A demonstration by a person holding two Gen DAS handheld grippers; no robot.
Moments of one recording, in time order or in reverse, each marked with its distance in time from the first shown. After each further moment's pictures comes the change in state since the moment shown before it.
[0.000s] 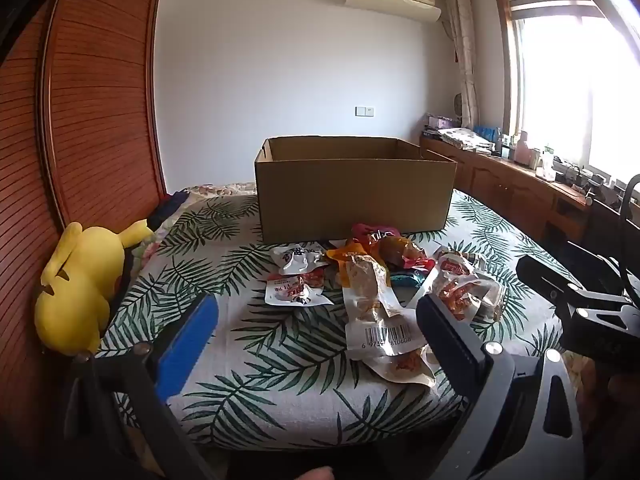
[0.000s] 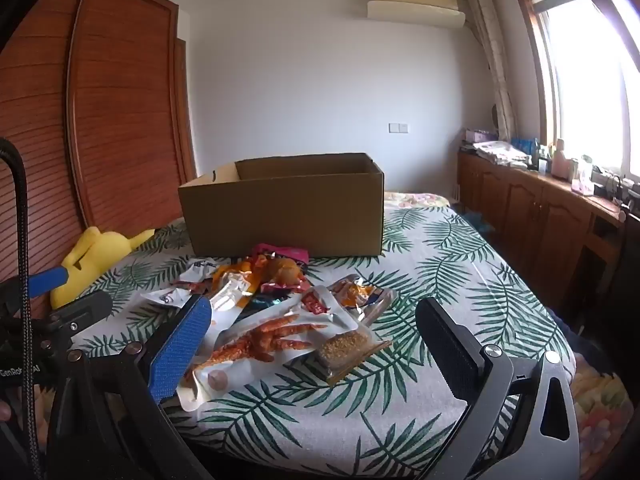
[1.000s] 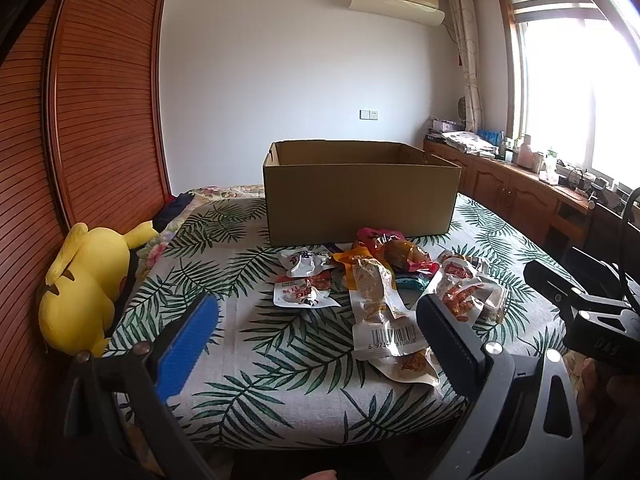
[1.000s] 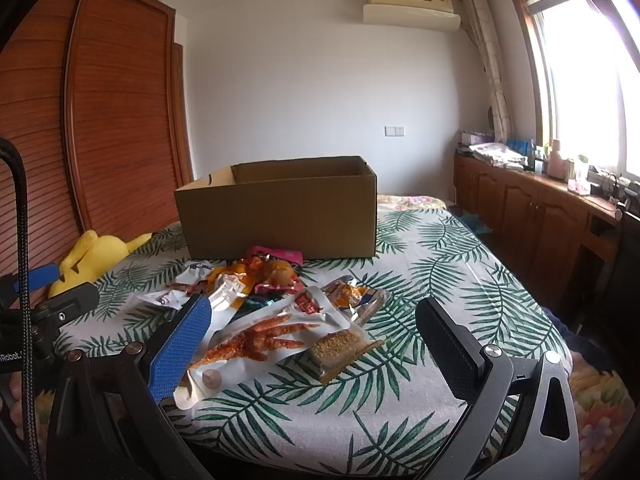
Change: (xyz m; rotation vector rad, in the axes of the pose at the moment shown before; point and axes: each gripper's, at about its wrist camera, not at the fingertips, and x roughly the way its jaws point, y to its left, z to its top) left arm -0.008 0.010 0.004 -0.010 -0.012 0.010; right arm -0.002 -0.005 -0.002 0.012 -0.014 -0.008
